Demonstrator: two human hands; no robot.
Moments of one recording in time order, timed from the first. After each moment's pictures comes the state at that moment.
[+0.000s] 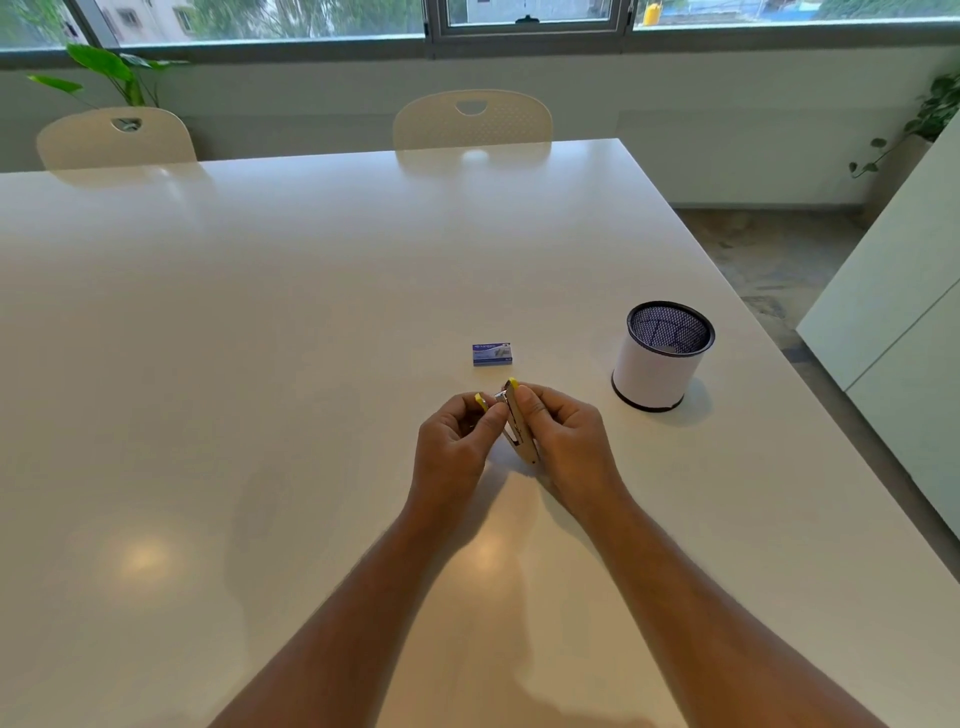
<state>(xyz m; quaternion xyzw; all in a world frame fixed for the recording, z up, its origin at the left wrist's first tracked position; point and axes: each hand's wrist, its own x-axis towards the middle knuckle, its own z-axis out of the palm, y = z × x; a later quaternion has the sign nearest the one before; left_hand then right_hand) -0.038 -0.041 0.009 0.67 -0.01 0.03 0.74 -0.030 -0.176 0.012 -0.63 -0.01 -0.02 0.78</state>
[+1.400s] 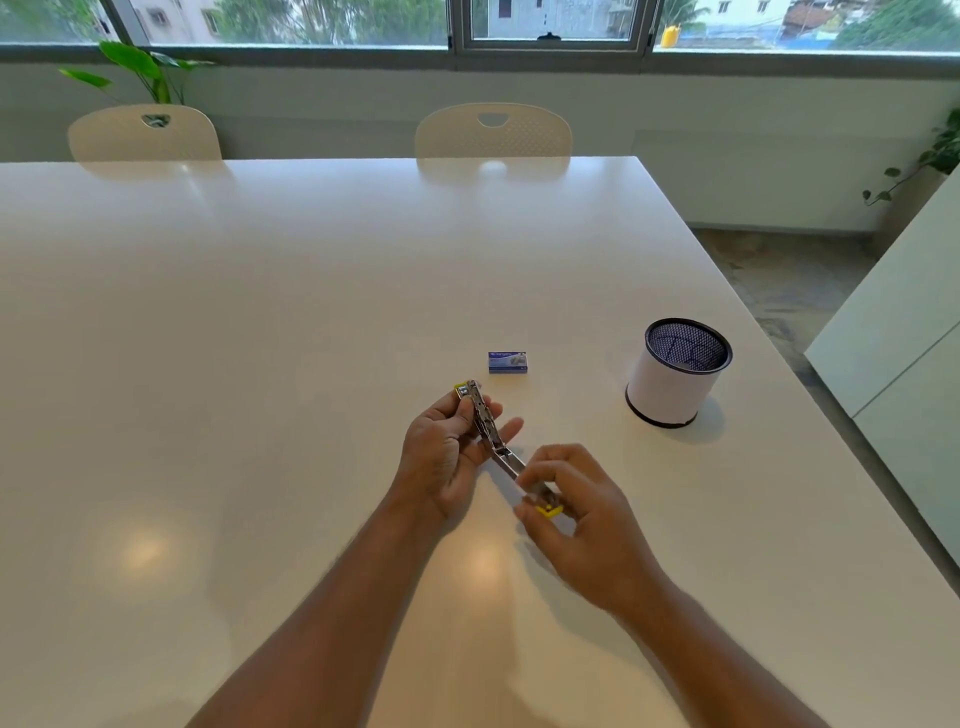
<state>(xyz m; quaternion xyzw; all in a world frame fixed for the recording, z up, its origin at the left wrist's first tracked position) -0.019 -0.025 0.015 0.37 0.14 -0.07 0.92 -0.093 -0.189 0.005 -0.83 -0.21 -0.12 0.51</state>
